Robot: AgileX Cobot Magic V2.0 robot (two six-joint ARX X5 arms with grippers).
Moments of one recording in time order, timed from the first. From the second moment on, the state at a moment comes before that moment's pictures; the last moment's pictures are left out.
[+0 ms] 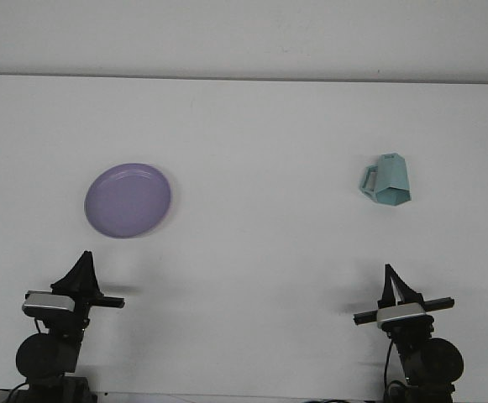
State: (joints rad) left arm -0.02 0.00 0.03 0.20 0.01 0.04; right arm 0.03 0.00 0.02 -0.03 -0.11 -0.26
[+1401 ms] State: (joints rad) left arm -0.02 0.00 0.03 0.20 0.01 -0.12; right arm 0.03 0.01 0.07 0.03 0.06 0.14
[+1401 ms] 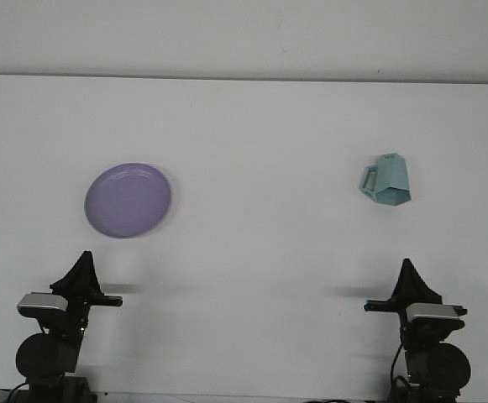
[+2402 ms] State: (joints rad) left arm -0.02 0.00 0.03 0.20 0.01 -0.14; right arm -0.15 1.38 0.43 0.76 0.07 -0.27
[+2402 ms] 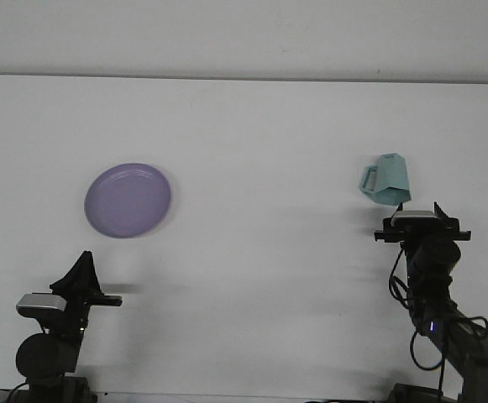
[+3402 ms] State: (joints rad) left arm -0.02 0.00 0.03 0.19 0.01 -0.14; right arm -0.21 1.92 0.83 0.87 -0.13 -0.35
